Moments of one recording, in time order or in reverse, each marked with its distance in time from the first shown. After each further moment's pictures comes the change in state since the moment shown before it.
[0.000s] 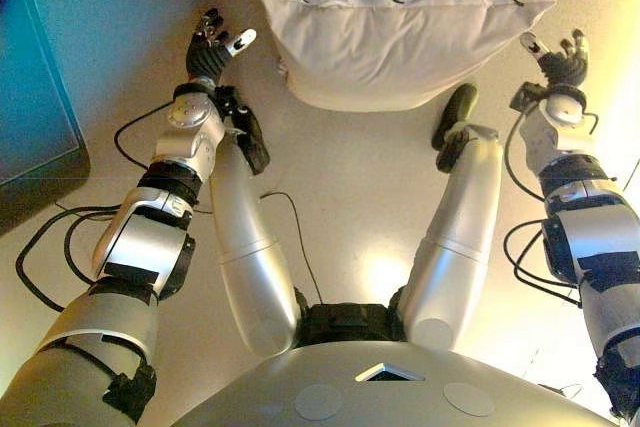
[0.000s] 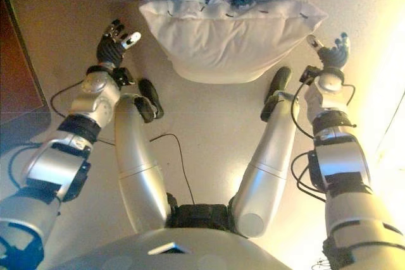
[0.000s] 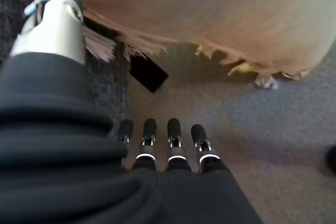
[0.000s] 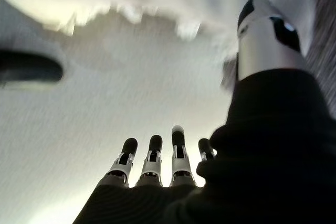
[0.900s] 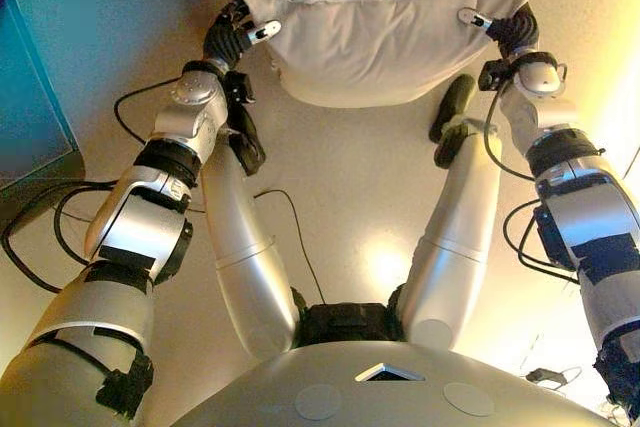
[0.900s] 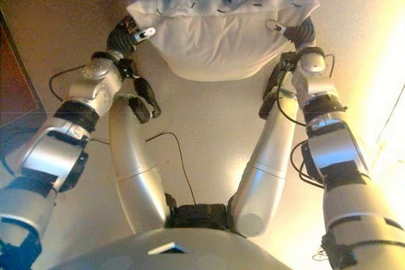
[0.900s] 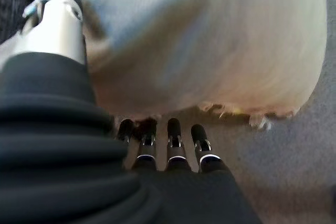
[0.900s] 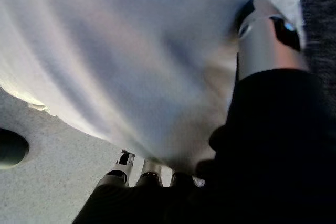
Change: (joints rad) left arm -0.132 0.001 -0.103 0.038 -0.053 0.143 -0.210; right arm -0.185 0.046 0.242 -0.023 -0.066 0.031 0.275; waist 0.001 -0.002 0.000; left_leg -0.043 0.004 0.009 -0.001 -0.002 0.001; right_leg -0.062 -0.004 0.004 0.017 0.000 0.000
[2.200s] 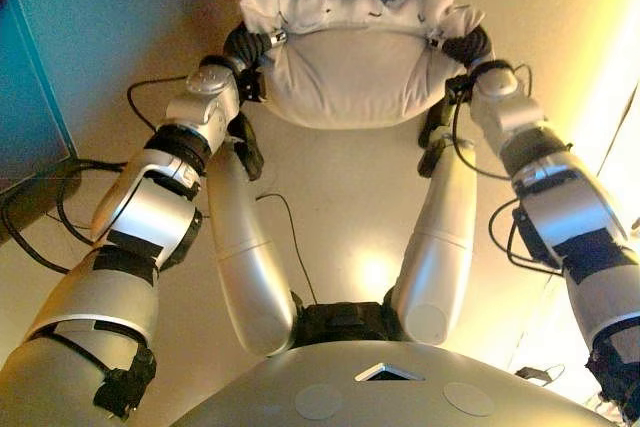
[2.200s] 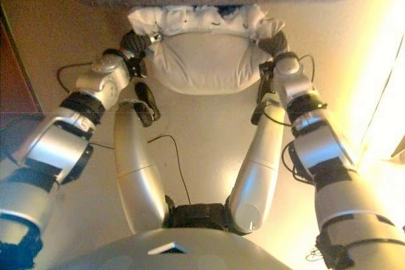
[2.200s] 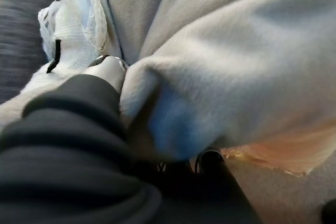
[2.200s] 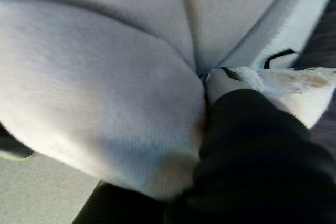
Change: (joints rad) left arm 0.073 -0.047 -0.046 -0.008 -0.018 0.004 0.061; right arm 0.166 0.087 0.073 -0.167 -0.082 0.055 -0.049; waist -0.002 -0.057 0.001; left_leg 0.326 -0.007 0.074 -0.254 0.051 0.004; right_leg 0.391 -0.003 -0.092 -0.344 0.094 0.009
